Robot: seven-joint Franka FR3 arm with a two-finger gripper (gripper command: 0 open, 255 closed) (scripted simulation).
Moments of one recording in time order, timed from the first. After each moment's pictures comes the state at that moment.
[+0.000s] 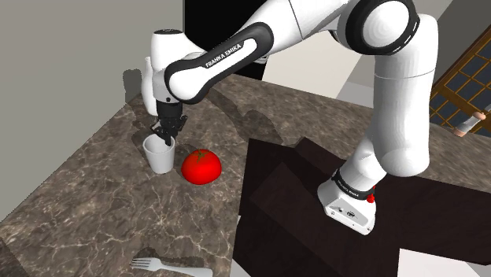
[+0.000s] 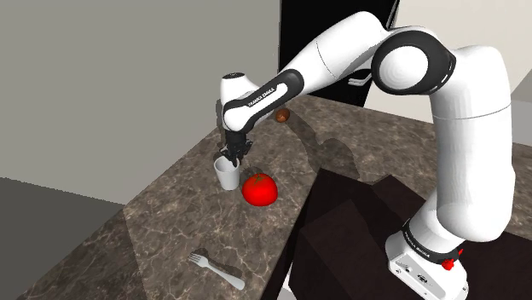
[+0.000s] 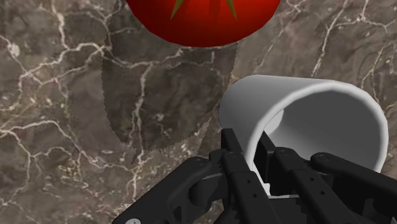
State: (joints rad) arm 0.28 0.54 0.24 -1.78 -0.01 2.29 0.41
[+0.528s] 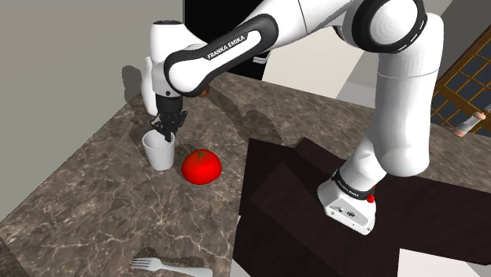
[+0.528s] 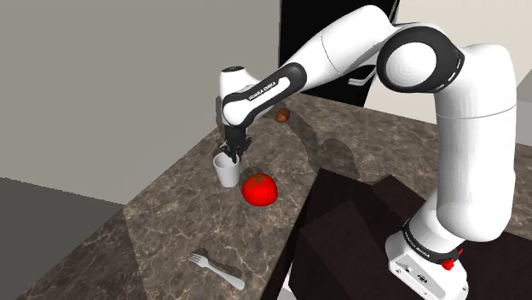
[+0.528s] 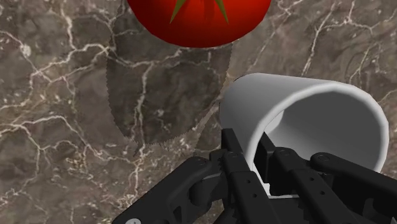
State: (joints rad) arm 0.28 0.51 0.25 -1.77 -0.01 2.25 0.41
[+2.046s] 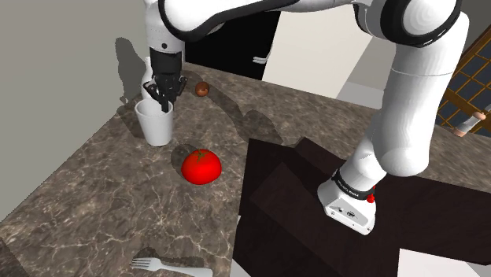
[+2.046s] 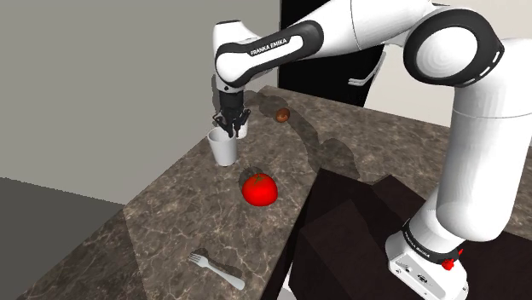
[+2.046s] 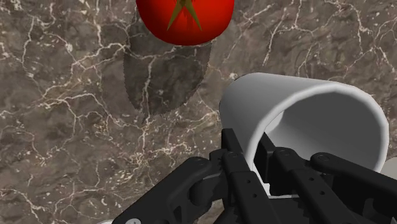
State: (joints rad) arm 0.26 0.37 0.26 -1.65 0.02 2.00 0.41
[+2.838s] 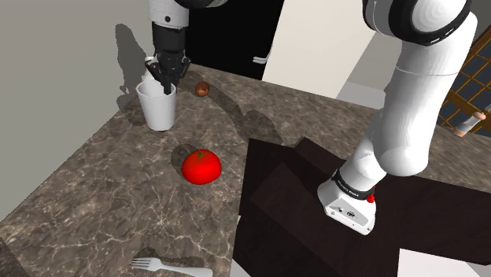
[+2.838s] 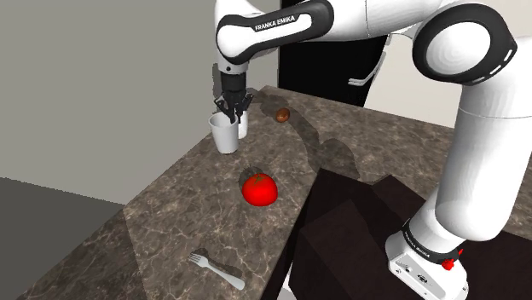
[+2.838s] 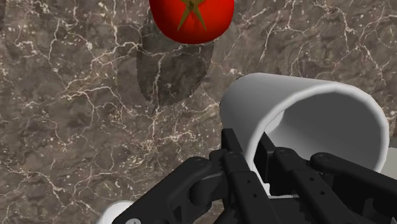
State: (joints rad) arm 0.24 0.32 0.26 -1.58 0.03 1.88 0.39
